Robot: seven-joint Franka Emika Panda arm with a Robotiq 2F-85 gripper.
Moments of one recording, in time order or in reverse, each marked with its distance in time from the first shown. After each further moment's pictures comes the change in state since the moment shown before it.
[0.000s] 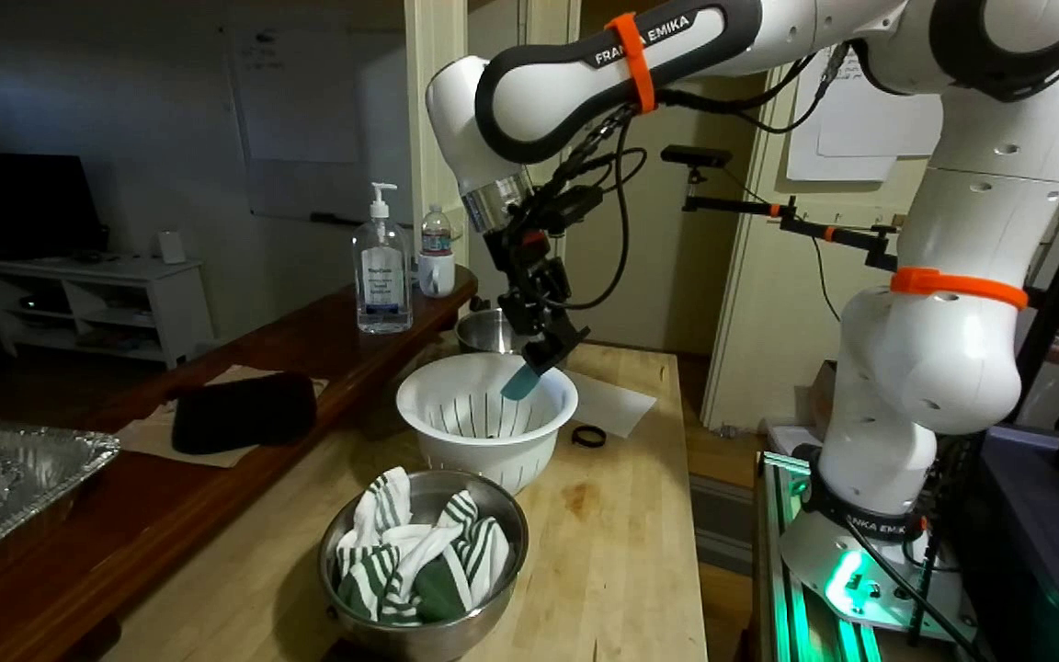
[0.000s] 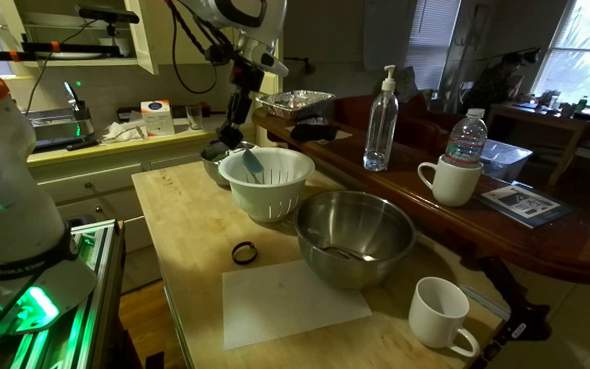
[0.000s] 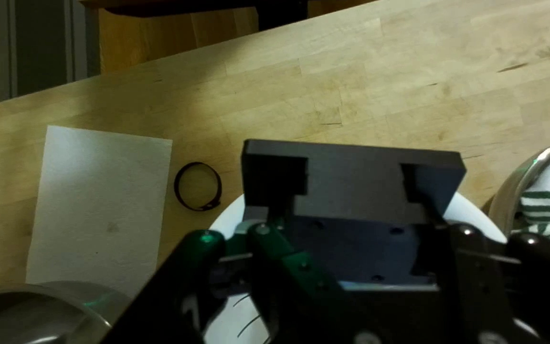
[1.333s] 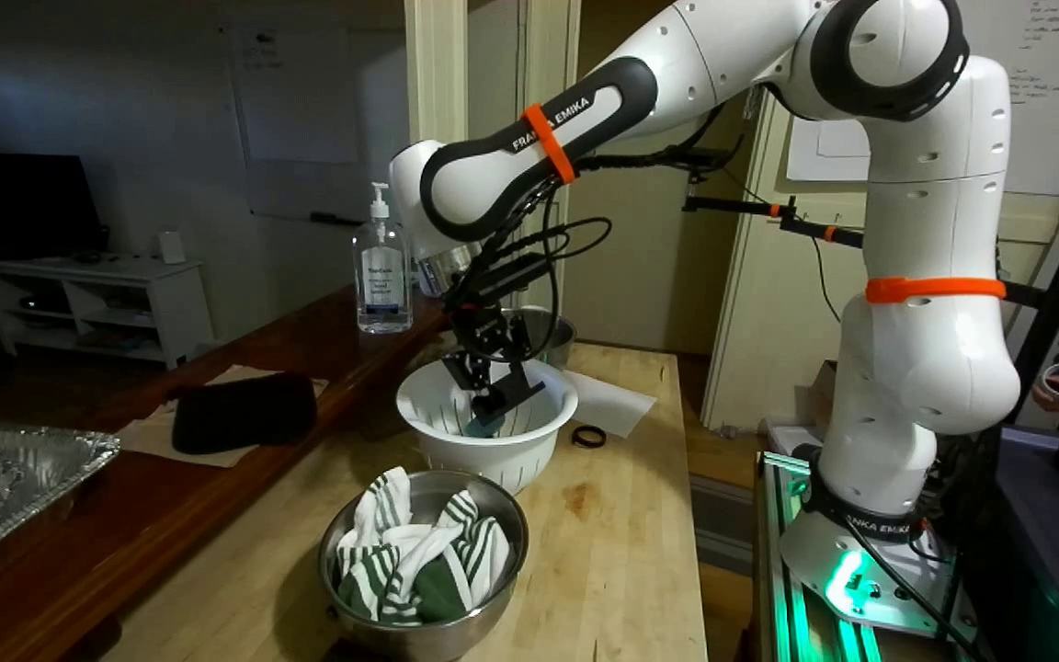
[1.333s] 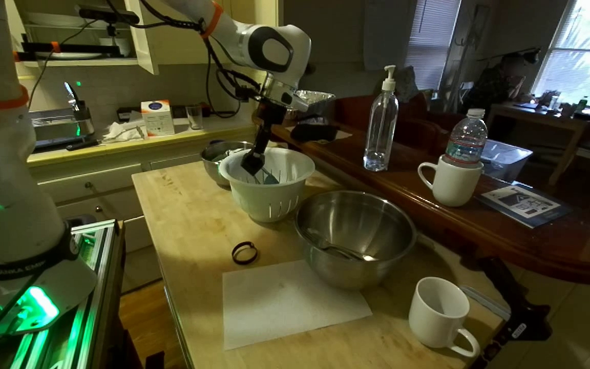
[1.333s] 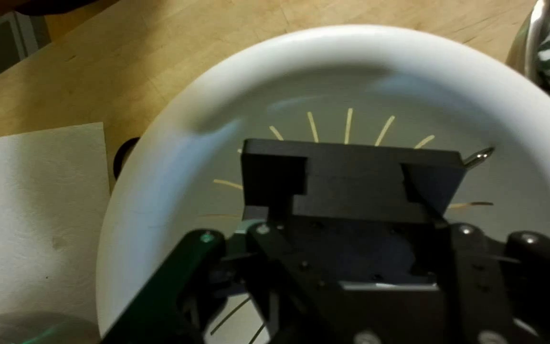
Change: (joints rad) arm -0.003 0.265 -0.012 0.098 0.037 0.170 0.221
